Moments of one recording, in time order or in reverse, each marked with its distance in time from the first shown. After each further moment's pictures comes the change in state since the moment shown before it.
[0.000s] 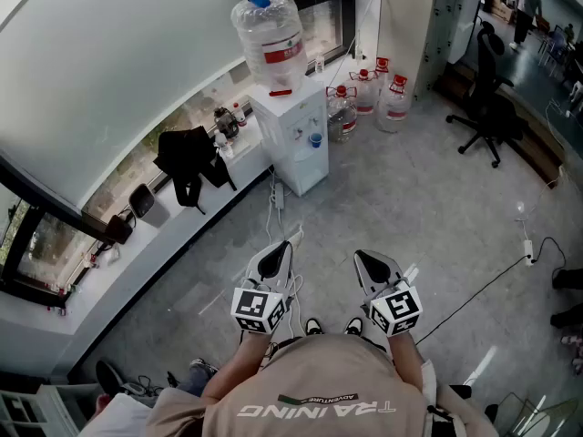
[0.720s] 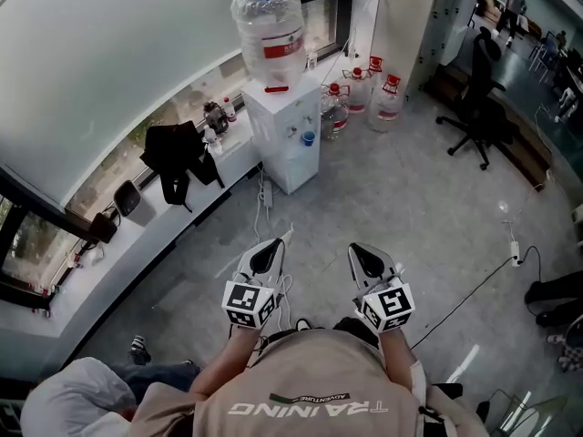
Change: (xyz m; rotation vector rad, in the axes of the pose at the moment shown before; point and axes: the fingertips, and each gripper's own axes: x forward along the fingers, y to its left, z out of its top) left arm 0.010 0.044 -0.024 -0.032 0.046 -0.033; right arm 0.043 0.003 0.008 -0.056 -0.010 -0.041
